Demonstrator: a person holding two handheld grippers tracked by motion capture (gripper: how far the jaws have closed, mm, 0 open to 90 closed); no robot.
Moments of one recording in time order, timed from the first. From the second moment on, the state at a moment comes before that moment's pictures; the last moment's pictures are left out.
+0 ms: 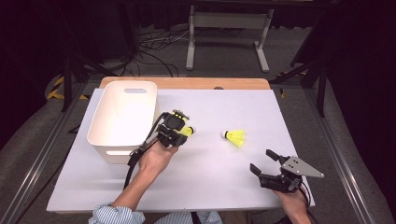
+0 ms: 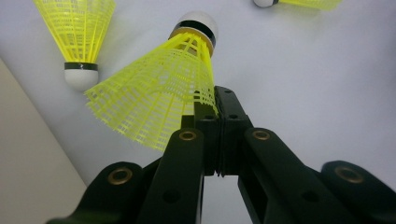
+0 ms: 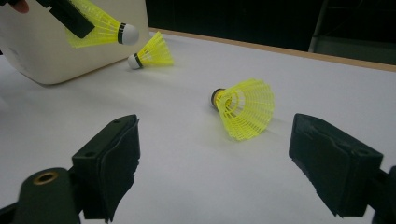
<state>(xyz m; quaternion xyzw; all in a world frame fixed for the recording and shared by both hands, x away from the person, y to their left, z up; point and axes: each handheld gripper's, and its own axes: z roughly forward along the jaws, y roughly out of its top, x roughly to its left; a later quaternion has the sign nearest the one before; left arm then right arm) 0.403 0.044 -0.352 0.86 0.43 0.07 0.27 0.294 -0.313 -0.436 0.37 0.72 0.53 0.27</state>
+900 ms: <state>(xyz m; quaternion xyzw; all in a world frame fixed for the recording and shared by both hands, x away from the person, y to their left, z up) 0.406 0.058 -0.329 0.85 0.43 0.06 0.29 0.295 -0.314 -0.436 0.37 0.72 0.53 0.27</state>
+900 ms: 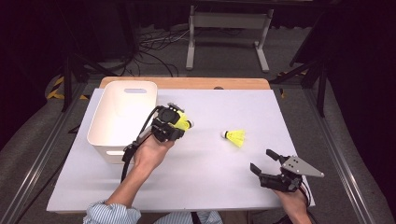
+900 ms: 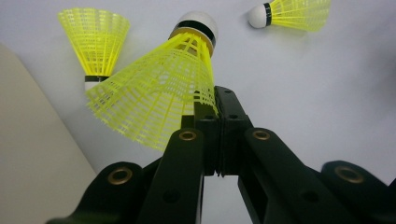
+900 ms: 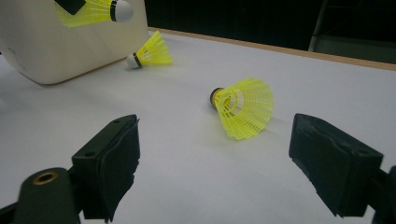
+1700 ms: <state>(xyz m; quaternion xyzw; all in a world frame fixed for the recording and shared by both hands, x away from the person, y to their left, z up) 0.410 0.067 -0.317 0.85 0.44 0.07 0.29 0.296 -0.313 -0.436 0.37 0.72 0.52 0.27</state>
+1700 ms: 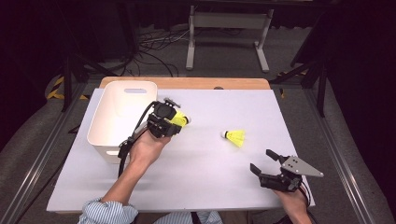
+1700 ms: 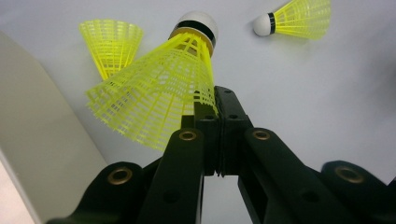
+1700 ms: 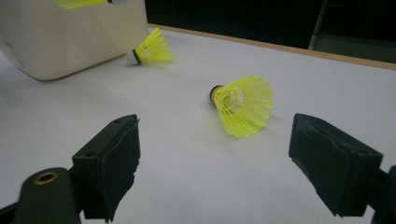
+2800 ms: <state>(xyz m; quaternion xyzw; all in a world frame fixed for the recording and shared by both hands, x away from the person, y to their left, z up) 0.420 0.084 -0.294 0.84 0.44 0.08 0.30 0.296 -0.313 -0.437 0.37 0.72 0.52 0.27</state>
